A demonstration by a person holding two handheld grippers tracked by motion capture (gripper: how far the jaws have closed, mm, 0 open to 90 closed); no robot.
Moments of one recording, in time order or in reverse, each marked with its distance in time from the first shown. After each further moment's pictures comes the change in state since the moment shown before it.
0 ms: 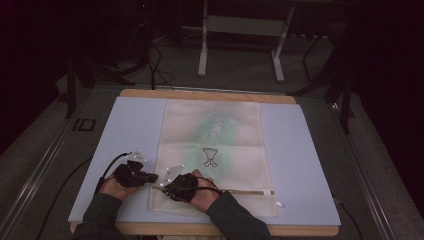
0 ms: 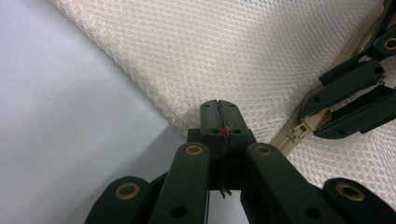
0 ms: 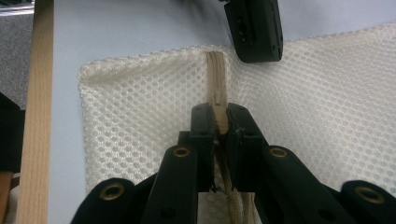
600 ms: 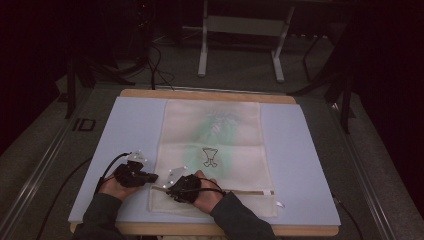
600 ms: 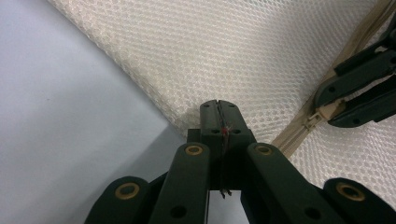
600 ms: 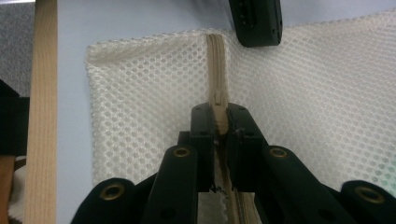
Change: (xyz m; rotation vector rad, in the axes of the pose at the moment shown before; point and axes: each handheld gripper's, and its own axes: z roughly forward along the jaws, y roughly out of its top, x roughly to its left) left arm 0.000 0.000 0.000 -0.002 -0.002 0.001; right arm 0.003 -0.005 -0.009 0.027 -0.012 -0.016
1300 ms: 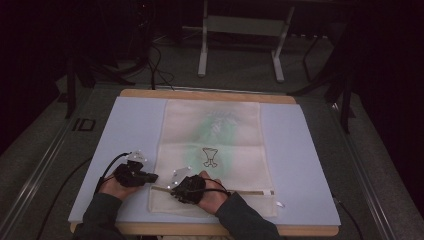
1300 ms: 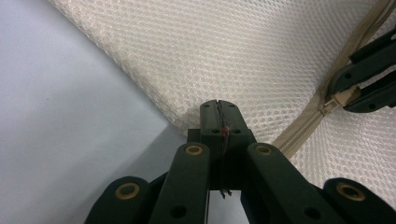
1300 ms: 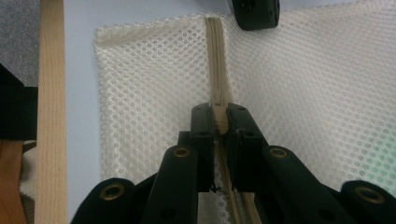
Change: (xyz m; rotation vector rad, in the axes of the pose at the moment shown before) left arm 0.000 0.000 0.000 0.002 -0.002 0.000; right arm -0.001 -0.007 -0.010 0.021 0.006 0.005
